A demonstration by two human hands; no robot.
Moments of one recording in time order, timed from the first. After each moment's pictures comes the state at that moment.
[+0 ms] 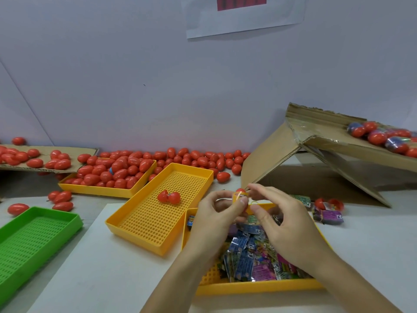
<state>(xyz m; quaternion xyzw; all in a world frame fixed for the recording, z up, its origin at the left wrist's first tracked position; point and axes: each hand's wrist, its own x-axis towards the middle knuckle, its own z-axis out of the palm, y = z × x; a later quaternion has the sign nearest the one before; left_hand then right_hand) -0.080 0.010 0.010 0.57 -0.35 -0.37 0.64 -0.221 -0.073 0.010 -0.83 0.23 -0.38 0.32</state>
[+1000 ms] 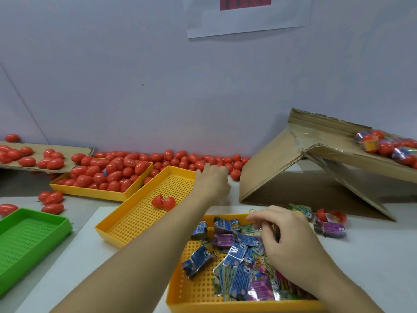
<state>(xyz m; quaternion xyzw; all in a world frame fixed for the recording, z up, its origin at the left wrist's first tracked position) -0.011 -0.108 0.027 0.84 -0.54 0.01 0.09 -0.226 -0.080 0.009 -0.87 0.29 -0.29 0.26</state>
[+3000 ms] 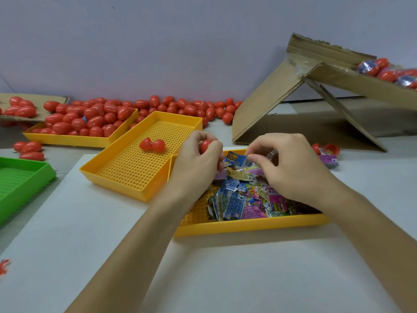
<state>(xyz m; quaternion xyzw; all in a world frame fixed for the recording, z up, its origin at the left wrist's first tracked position) -0.082 0.017 0.016 0.64 -0.37 -0.29 0.61 -0.229 -0.085 0.016 -0.90 0.24 -0.30 0.21</state>
